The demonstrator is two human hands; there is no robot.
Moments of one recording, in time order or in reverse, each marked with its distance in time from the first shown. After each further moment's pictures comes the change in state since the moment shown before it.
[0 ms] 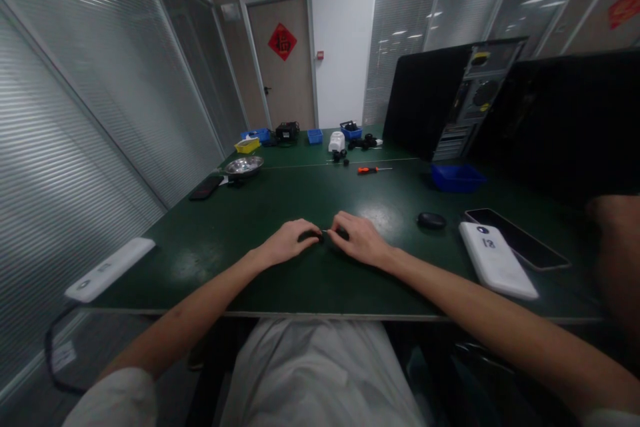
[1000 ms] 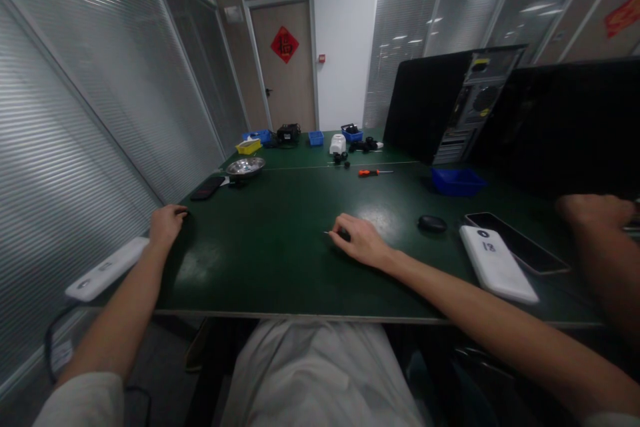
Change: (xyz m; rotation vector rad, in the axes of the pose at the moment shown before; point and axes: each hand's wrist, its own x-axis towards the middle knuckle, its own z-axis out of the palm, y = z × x) left_hand -0.203 -0.217 -0.181 0.690 0.381 -0.981; right_hand 0.002 -0.001 0.003 0.020 0.003 0.021
